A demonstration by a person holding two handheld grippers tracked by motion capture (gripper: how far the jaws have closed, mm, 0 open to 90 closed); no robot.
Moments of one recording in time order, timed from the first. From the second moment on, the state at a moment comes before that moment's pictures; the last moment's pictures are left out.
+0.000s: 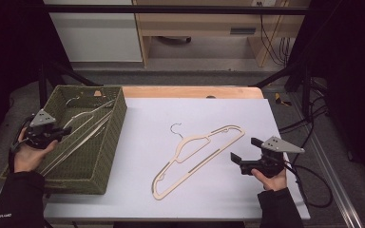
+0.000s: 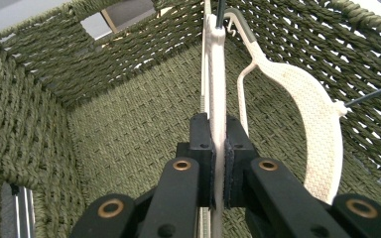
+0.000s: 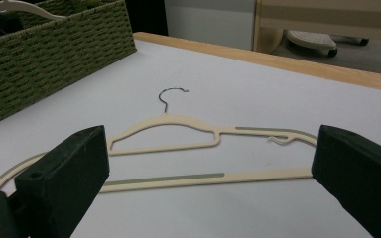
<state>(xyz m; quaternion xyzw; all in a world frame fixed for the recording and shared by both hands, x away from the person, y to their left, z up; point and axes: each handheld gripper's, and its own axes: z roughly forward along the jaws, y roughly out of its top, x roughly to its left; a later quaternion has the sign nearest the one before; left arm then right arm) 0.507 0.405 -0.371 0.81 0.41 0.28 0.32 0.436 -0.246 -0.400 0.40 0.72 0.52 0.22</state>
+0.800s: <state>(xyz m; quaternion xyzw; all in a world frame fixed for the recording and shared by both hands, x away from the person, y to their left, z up) 0.487 0.415 -0.374 0.79 0.46 0.23 0.33 0.434 -0.241 -0.395 0.39 0.72 0.53 0.22</state>
